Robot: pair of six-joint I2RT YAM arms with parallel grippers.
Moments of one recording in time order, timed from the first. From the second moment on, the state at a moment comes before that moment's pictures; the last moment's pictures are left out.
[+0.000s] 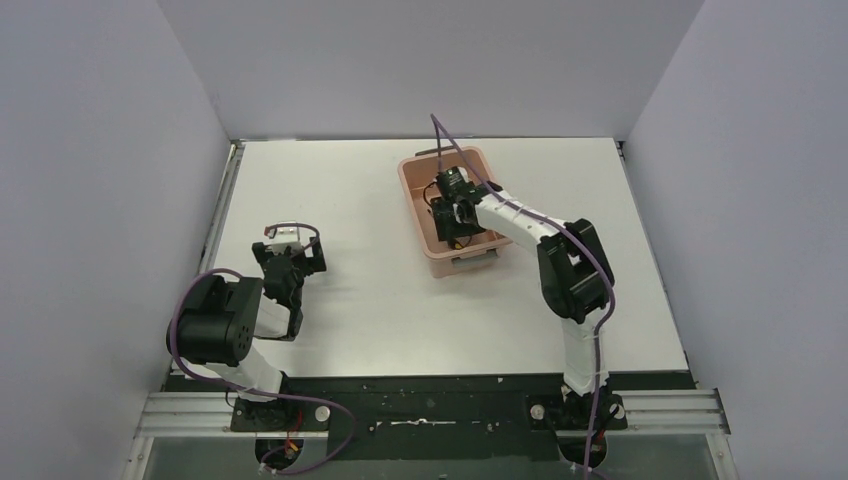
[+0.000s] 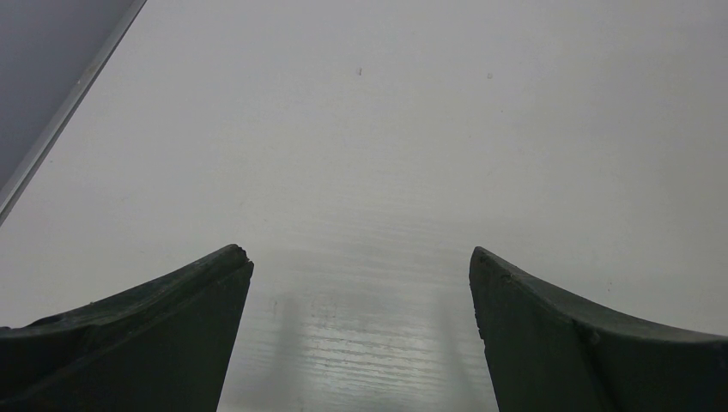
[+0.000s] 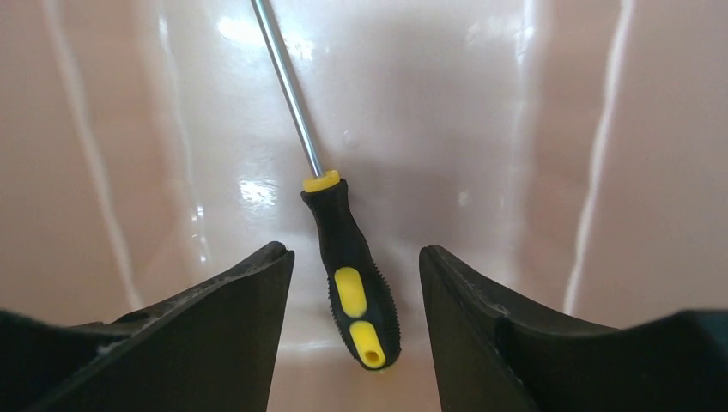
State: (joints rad) left arm -0.10 1.62 0.24 1.19 -0.24 -0.04; right arm 0.58 2.07 1.59 -0.63 0.20 0.28
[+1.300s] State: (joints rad) left arm -0.10 1.62 0.24 1.19 -0.24 -0.04; right arm 0.19 0.87 0.27 0.21 0.40 0.09
